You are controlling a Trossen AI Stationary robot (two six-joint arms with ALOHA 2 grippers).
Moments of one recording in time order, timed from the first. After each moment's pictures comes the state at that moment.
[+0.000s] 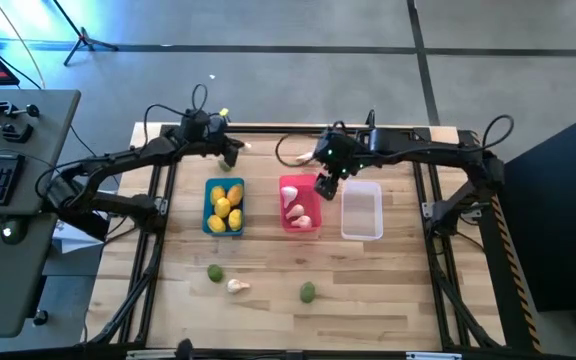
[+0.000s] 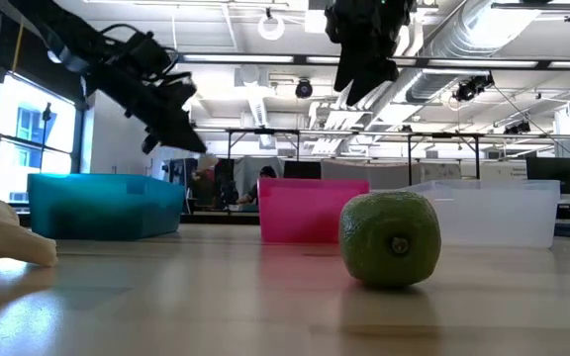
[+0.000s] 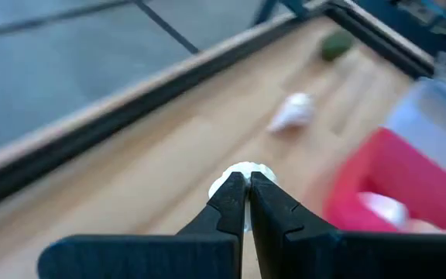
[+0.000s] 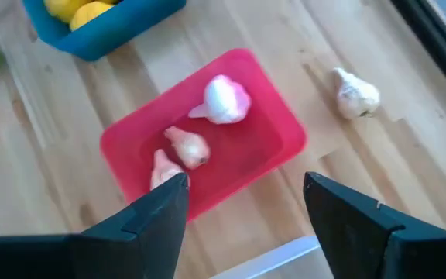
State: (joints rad) left arm 0.80 1.24 0.64 0.02 0.26 -0.17; right arm -0.21 1.60 1.52 -0.97 0.04 0.28
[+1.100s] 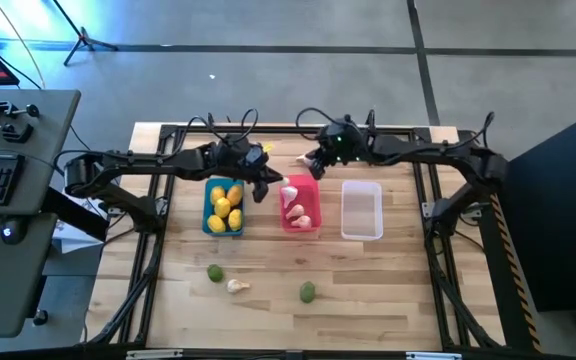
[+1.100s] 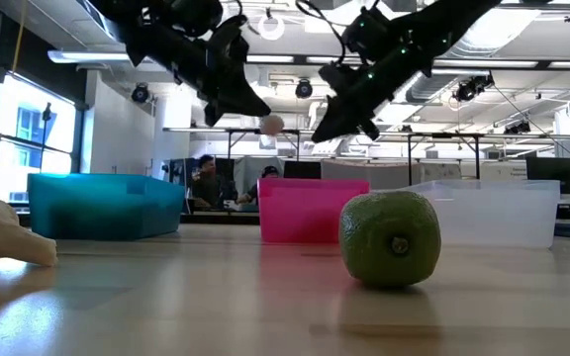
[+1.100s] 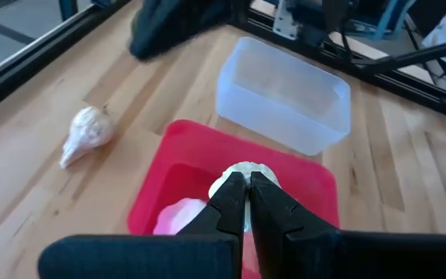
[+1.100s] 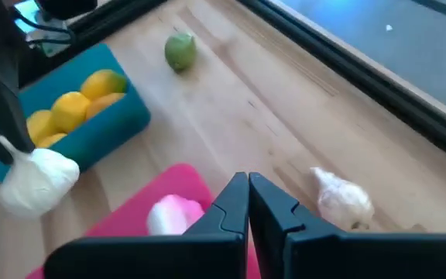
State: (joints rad) left arm 0.32 1.41 0.87 0.01 0.19 -0.18; right arm -0.42 1.58 1.08 -0.14 -0.07 0.25
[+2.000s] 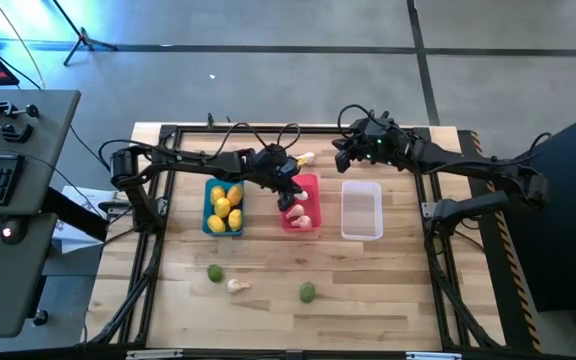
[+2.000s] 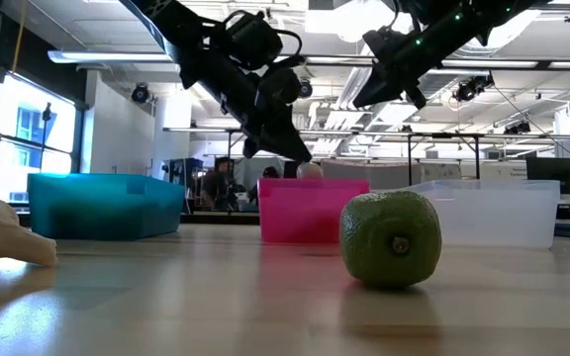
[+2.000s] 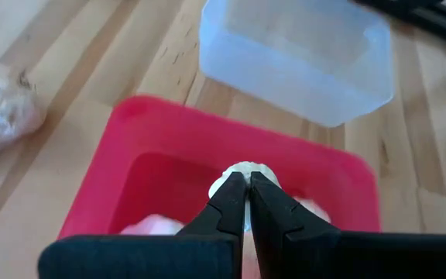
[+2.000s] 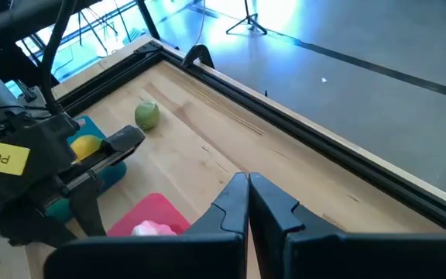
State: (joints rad) left arm 0.25 1.78 1.13 -0.08 0.18 -0.15; right arm -0.42 1.22 0.89 -0.16 0.13 0.31
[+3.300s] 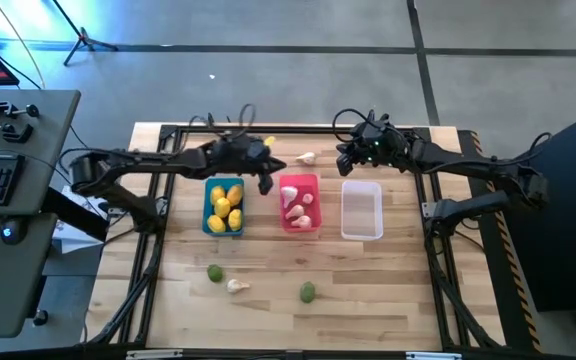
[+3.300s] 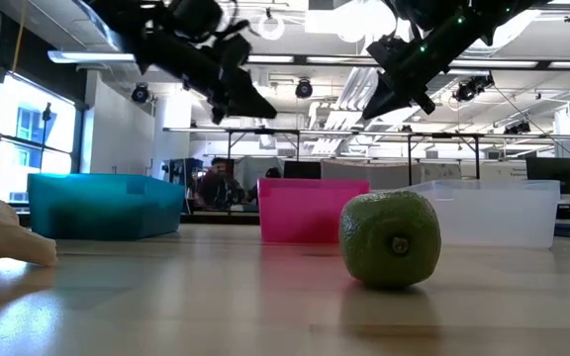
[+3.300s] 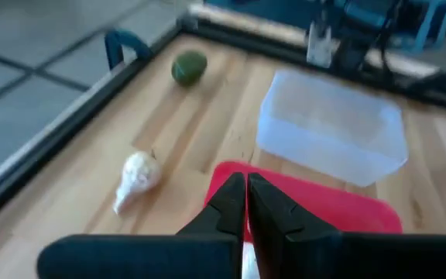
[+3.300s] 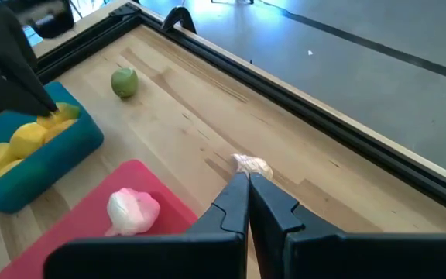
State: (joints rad) left arm 0.35 1.46 0.87 0.15 0.09 -0.08; right arm -0.42 1.22 0.89 -0.27 0.15 0.31
